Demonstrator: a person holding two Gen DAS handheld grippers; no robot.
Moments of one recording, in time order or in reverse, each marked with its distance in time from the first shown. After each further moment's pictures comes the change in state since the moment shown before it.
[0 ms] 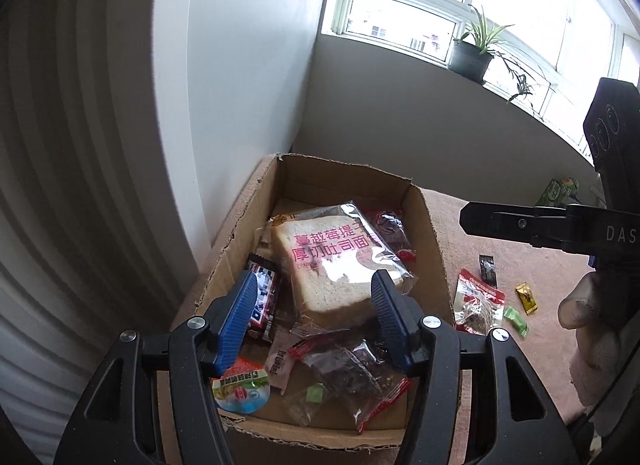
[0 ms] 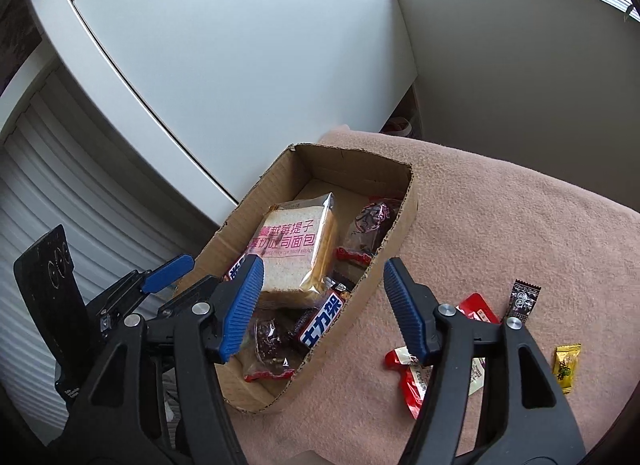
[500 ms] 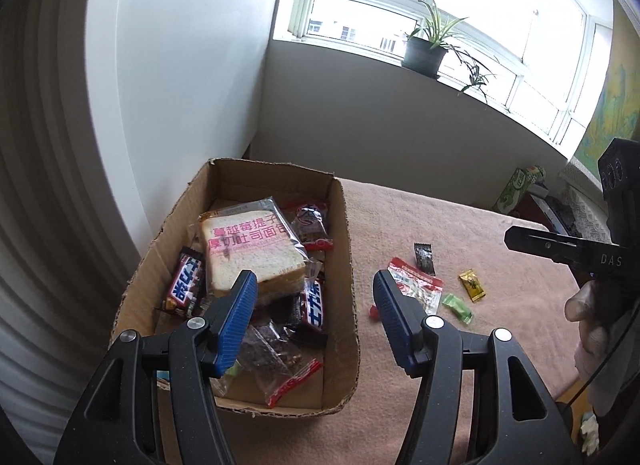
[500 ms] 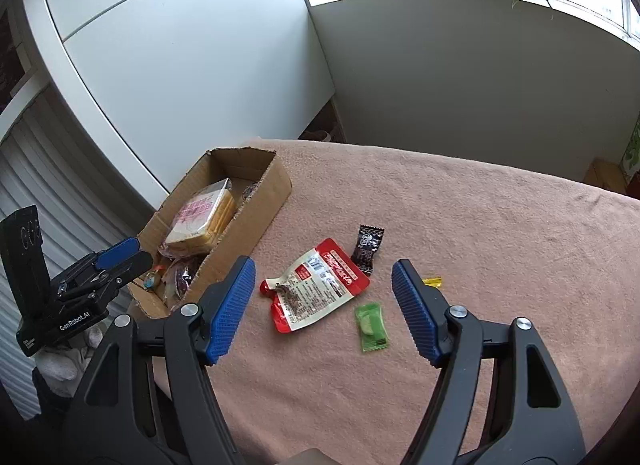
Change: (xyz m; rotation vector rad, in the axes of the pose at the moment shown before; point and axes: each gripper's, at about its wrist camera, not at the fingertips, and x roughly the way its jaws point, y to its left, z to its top) left arm -0.023 -0.060 -0.009 0.062 0.001 -0.105; right arm -0.093 -0.080 -0.063 0.076 -0.085 -0.194
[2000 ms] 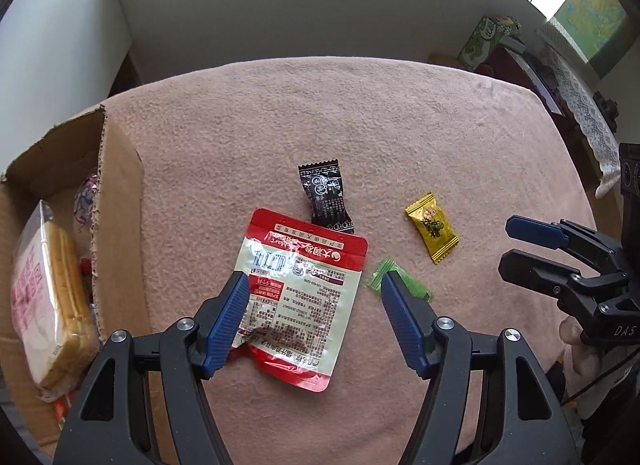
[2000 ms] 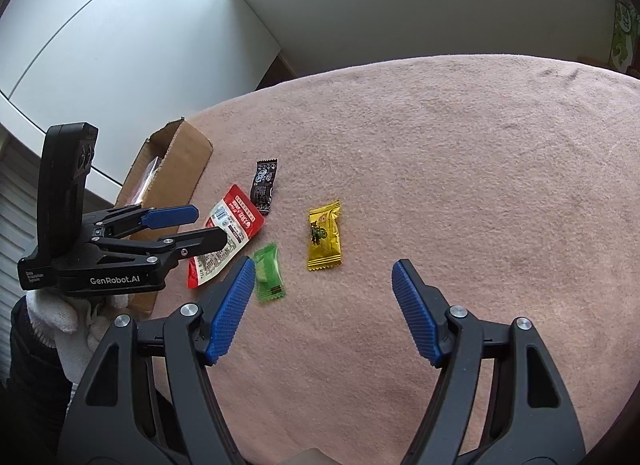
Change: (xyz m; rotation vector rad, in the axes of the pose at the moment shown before) left arm 0.147 -0.118 0.021 0.248 0.547 -0.093; right arm 0.037 -0.111 -0.040 0.217 0.148 0.071
